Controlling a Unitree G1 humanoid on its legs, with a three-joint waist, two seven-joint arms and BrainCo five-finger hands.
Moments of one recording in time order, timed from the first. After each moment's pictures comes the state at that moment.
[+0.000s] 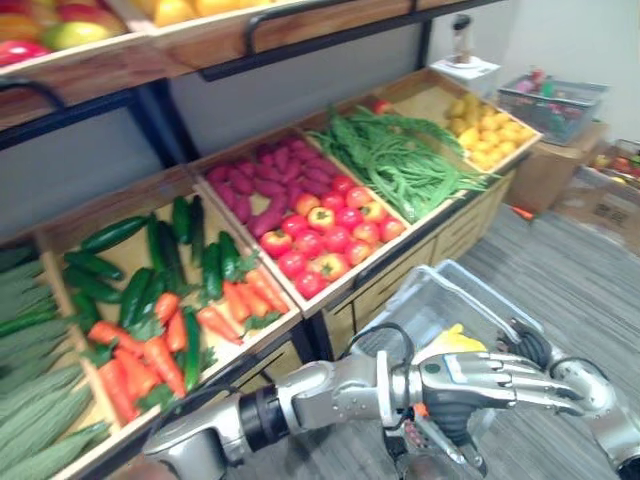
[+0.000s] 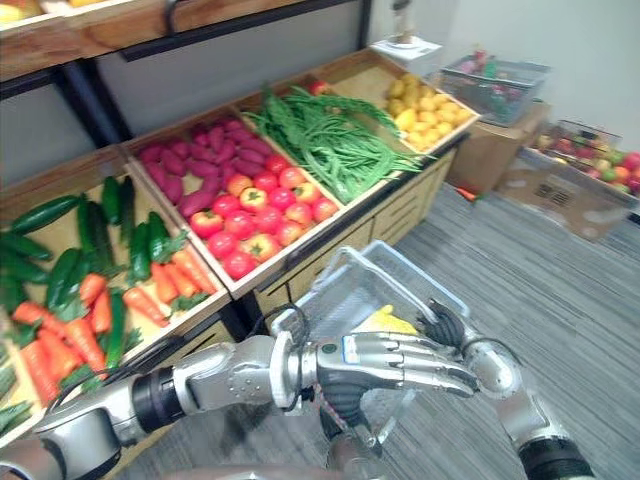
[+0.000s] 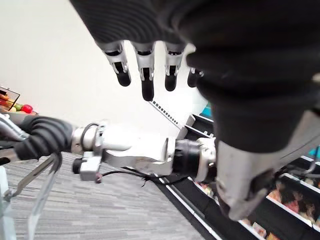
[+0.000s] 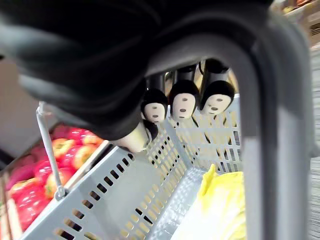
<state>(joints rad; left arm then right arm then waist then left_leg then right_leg) -0.50 0.41 -1.05 -0.14 0.33 -0.47 -0.05 0.05 -0.65 0.01 0.42 -0.28 -0.24 0.12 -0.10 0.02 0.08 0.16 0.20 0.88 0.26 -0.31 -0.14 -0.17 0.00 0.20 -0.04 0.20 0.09</state>
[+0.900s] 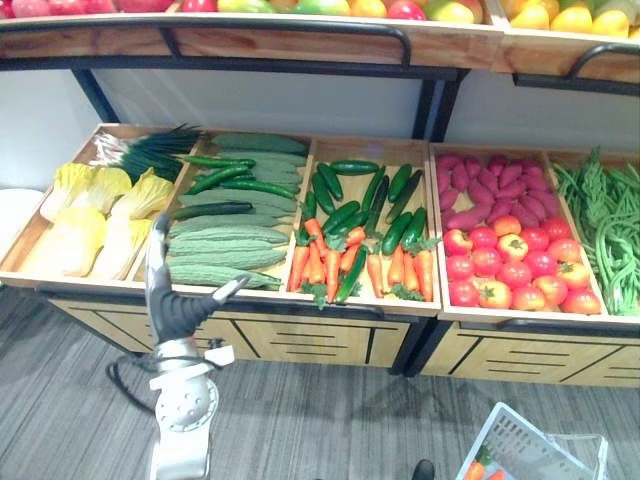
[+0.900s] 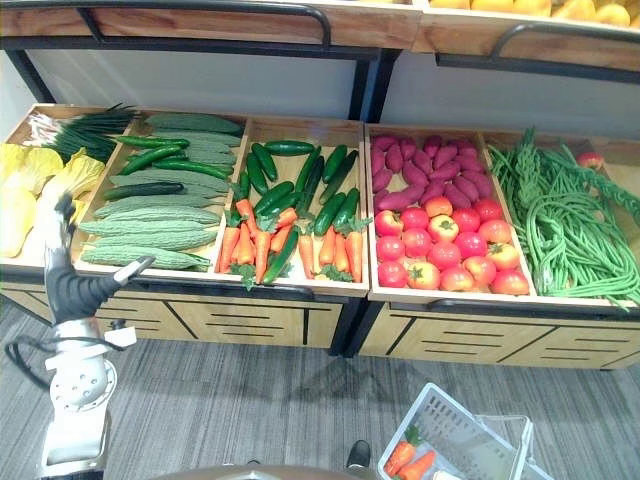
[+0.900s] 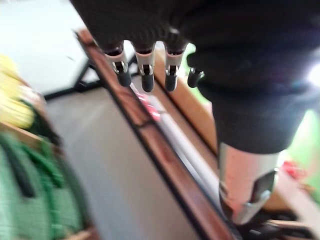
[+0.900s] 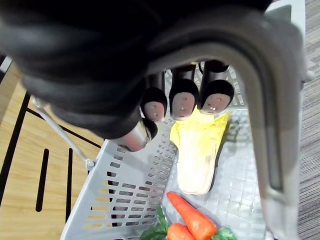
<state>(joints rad) 0.20 0.15 0.29 -0.15 0.29 -0.29 0.35 0.16 -0.22 -0.70 1.19 -0.12 -0.11 -0.15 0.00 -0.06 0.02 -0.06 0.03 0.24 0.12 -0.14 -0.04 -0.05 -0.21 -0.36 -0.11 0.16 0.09</state>
